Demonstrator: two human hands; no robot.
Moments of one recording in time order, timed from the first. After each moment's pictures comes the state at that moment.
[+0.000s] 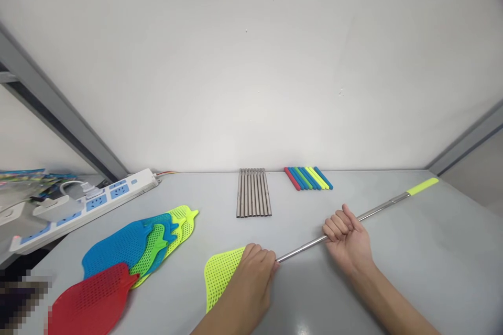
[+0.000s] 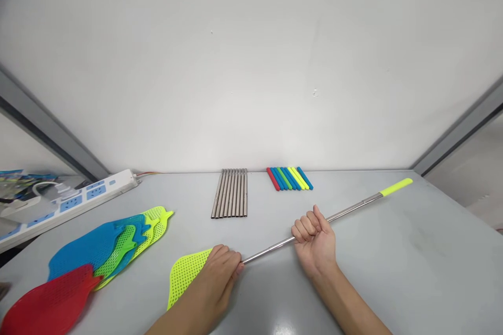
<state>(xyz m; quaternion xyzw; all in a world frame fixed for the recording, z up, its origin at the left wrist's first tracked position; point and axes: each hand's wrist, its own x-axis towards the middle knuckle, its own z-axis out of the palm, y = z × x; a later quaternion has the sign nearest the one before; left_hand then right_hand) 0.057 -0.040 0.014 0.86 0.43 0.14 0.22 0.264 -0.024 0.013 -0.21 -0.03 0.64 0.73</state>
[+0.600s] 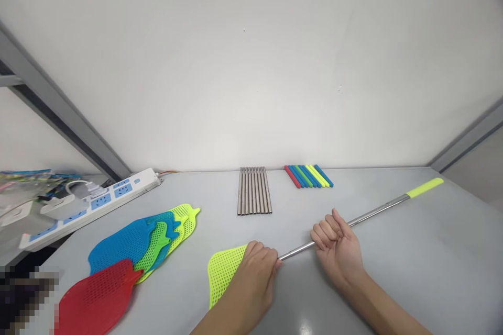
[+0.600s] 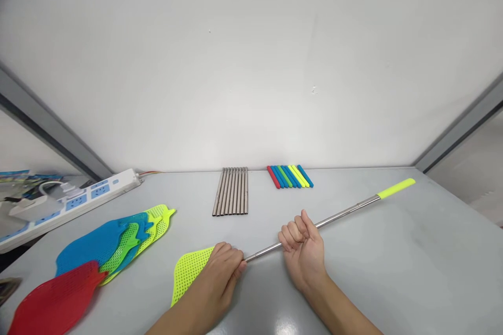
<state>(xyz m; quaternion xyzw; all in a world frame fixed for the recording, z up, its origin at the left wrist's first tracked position) 0.061 -0.043 0.018 0.87 0.43 0.15 0.21 0.240 -0.034 0.014 -0.25 -0.07 0.65 0.72</state>
